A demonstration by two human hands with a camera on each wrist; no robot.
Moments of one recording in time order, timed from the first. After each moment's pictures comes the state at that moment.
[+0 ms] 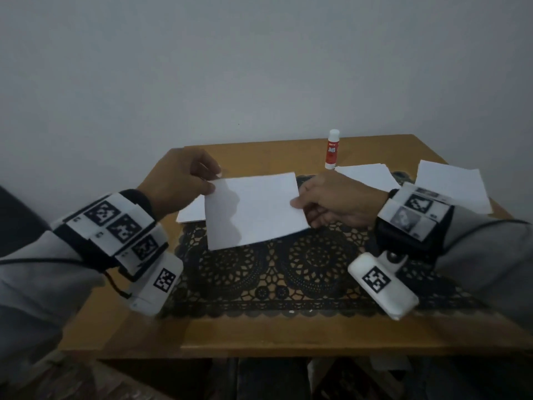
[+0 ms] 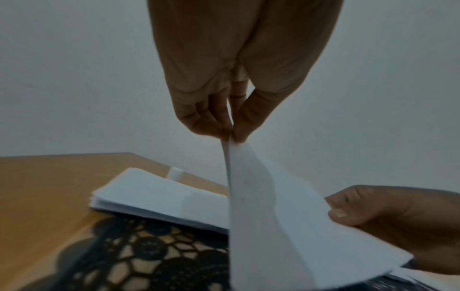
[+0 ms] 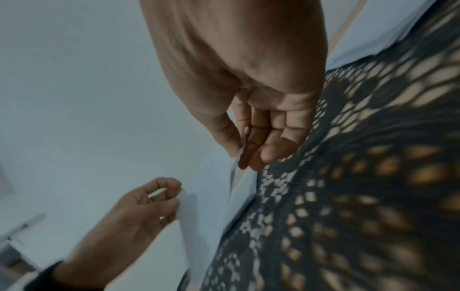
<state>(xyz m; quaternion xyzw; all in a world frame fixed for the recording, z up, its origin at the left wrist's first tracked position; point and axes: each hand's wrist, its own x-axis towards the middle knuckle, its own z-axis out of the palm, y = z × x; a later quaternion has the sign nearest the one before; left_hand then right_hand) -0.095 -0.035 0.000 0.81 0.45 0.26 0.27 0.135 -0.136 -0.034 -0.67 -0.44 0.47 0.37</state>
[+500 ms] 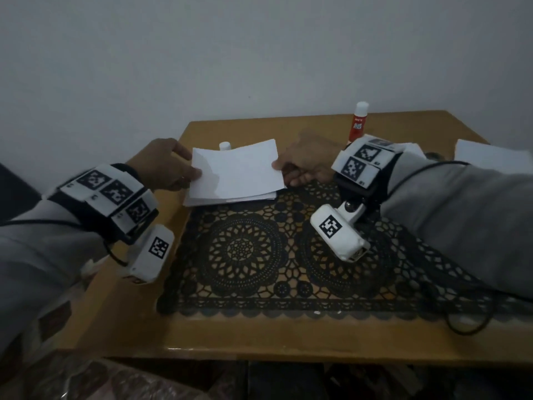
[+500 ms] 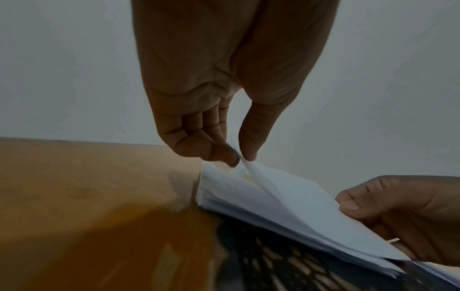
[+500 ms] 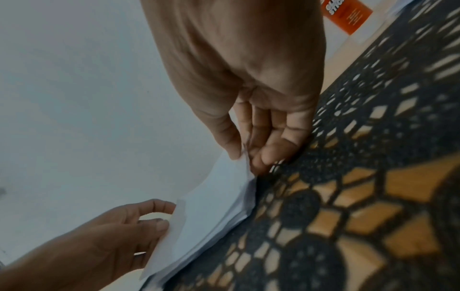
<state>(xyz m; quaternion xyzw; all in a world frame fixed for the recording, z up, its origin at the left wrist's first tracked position) -0.119 0.031 -0.029 0.70 0.60 0.18 0.33 0.107 -0.038 -0.045 -0.72 -0.44 0.42 0.33</state>
